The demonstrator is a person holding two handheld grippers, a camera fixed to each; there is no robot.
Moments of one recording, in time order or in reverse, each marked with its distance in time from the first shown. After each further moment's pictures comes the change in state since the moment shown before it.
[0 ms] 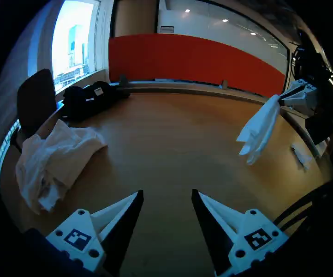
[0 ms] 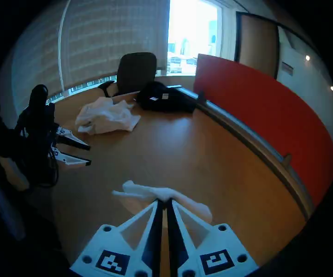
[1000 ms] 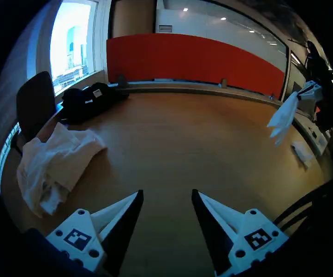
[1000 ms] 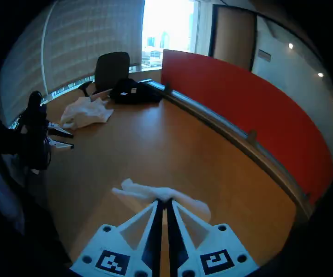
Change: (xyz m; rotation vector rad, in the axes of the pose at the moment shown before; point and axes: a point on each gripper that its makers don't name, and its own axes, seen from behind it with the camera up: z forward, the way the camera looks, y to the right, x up) left arm 0.005 0.002 0.001 0.005 -0.008 0.020; right arm -0.062 0.095 -0.112 -0.137 -0.055 0.086
